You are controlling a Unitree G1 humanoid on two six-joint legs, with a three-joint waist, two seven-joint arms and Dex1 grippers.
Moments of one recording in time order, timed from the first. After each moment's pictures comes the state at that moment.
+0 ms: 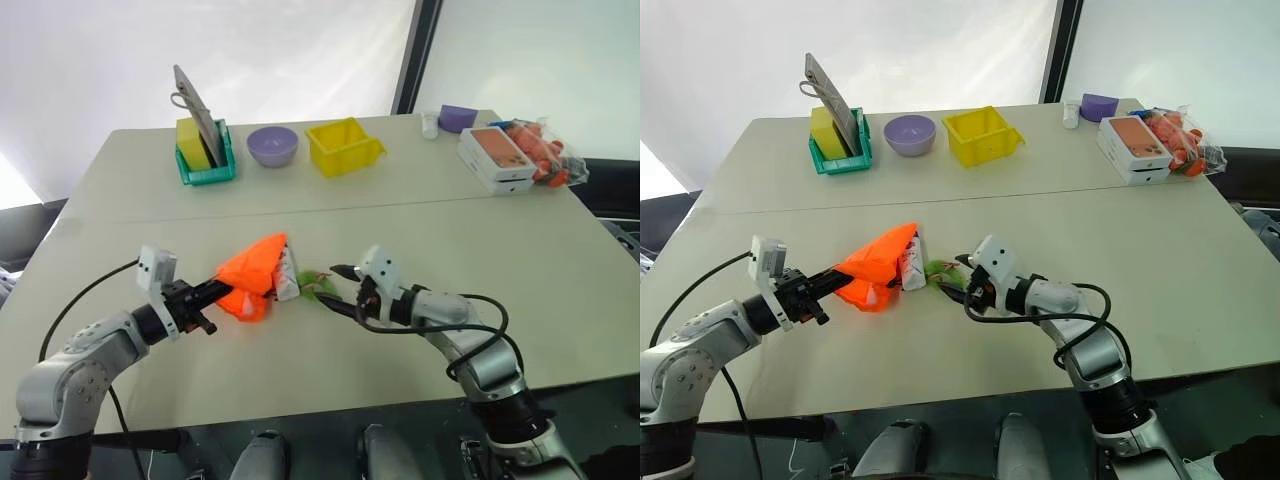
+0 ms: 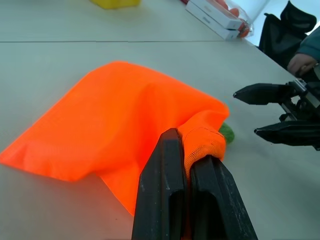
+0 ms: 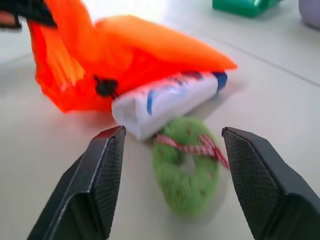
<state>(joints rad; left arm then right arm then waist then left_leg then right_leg) -0.05 0.58 0.31 -0.32 -0.82 0.78 -0.67 -0.31 -0.32 0.23 -0.27 0.21 0.55 0.68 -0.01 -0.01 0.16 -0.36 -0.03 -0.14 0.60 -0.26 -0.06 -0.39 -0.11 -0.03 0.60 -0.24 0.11</state>
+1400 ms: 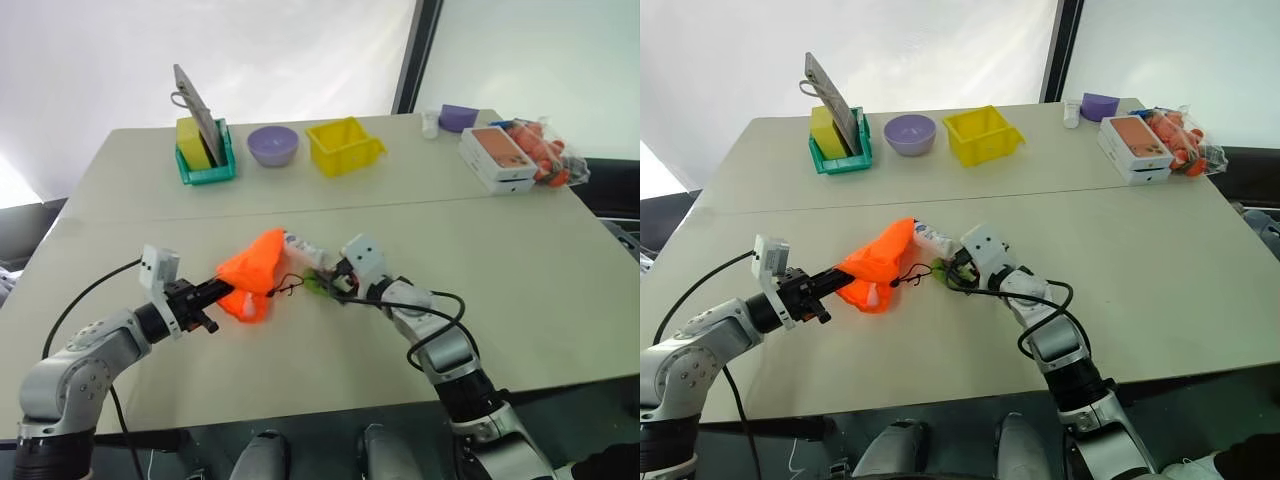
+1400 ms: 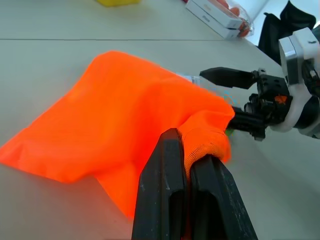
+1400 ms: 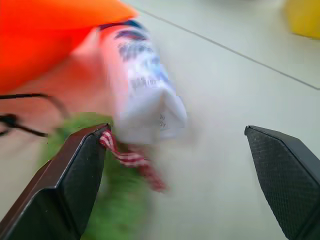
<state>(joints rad) -0.06 0.58 0.30 -0.32 -0.82 0.78 -0.67 -0.40 -0.20 0.23 -0.02 0.00 0.46 0.35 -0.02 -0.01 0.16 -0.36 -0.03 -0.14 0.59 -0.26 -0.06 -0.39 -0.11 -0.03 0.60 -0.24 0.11</state>
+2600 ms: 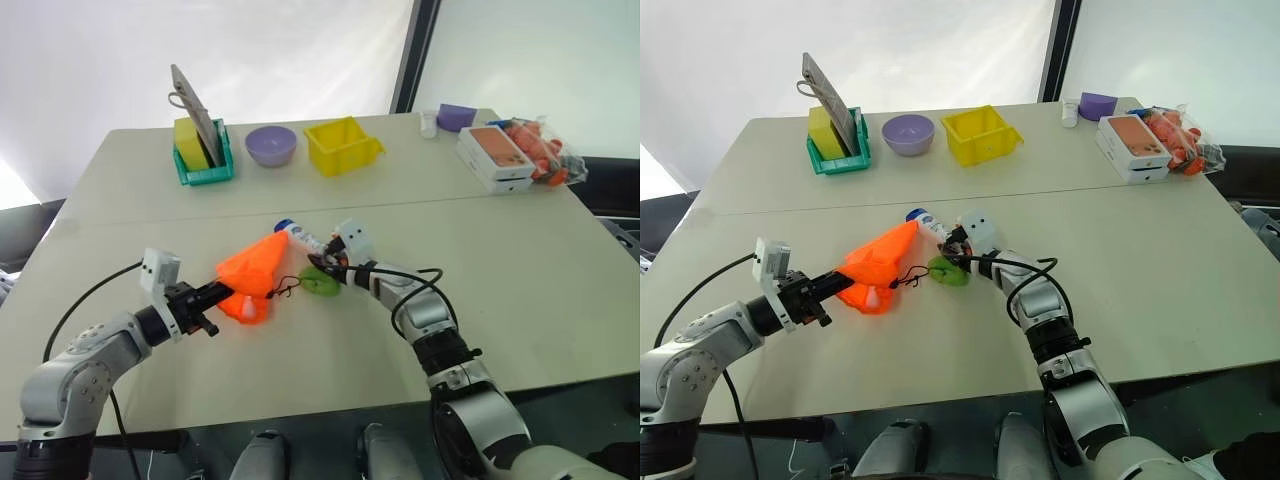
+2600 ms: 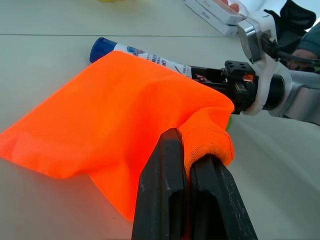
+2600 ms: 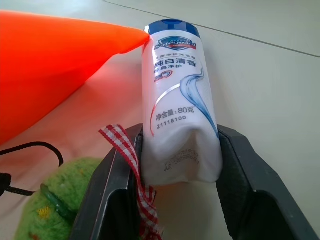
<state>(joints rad) -0.04 0.58 0.29 -0.32 -0.81 0.76 -0.67 -0.63 -0.10 0.15 0.40 0.10 0.39 0.52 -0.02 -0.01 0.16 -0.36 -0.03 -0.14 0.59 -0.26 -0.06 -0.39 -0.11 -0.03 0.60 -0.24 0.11</state>
